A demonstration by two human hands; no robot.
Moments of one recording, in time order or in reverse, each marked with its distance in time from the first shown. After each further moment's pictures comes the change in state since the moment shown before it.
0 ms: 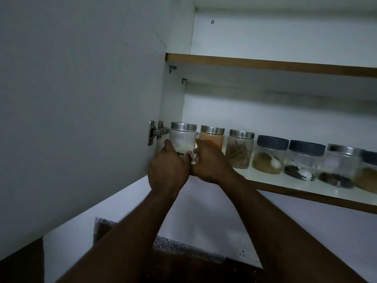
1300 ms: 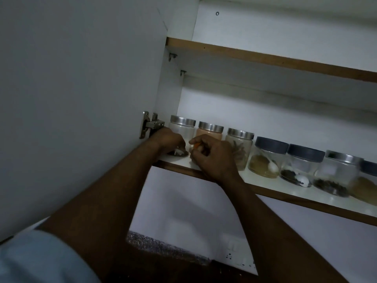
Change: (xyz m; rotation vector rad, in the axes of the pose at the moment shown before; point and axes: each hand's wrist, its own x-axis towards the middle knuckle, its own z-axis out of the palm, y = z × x) left_hand 0.097 0.013 -0.012 -0.556 -0.562 -0.134; right_hand 0.006 0.012 -0.012 0.036 0.285 -0.031
